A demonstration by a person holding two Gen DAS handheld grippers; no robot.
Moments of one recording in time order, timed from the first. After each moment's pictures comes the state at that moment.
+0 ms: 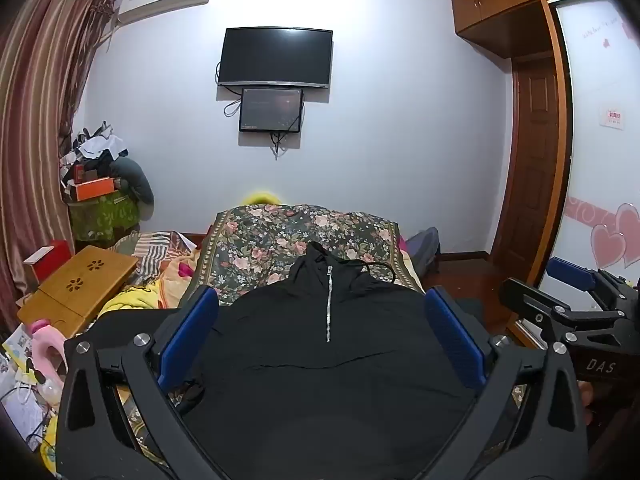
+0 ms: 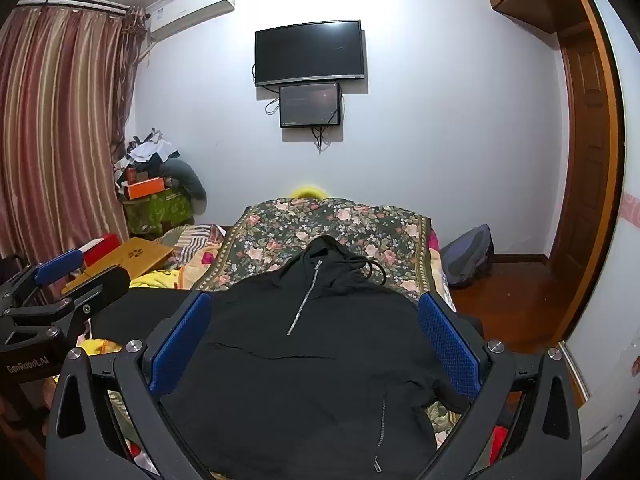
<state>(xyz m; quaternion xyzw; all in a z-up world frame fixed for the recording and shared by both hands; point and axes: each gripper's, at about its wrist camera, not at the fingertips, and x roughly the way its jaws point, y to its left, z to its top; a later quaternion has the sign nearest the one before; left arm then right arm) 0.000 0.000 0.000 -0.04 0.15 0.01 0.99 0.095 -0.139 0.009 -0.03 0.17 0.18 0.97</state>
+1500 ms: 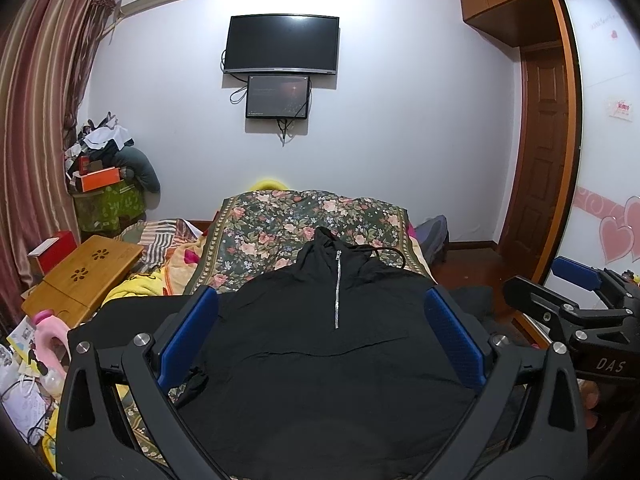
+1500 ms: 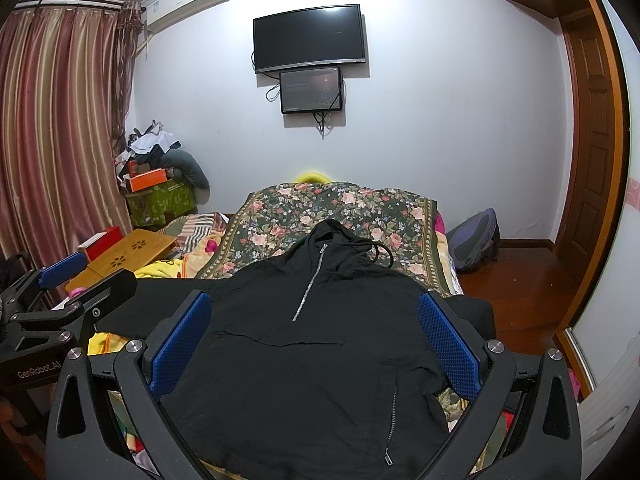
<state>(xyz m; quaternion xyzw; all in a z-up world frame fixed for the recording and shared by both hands) 0.018 0.001 -0.006 -0.04 0.17 0.02 0.98 0.097 -0.133 -0.006 -0.02 0.19 0.19 0.96</state>
